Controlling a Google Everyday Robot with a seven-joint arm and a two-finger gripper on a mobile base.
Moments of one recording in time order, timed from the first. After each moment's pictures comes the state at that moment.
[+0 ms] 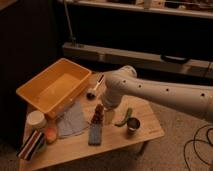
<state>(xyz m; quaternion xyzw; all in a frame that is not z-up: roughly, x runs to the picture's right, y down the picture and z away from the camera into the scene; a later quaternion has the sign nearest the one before) -0.020 0.096 0.731 -0.28 -0.18 -0.07 0.94</state>
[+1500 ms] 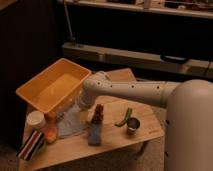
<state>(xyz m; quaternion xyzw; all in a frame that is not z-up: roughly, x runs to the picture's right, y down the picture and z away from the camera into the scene) -0.158 0.117 0.793 -0.28 -0.26 -0.06 0.92</state>
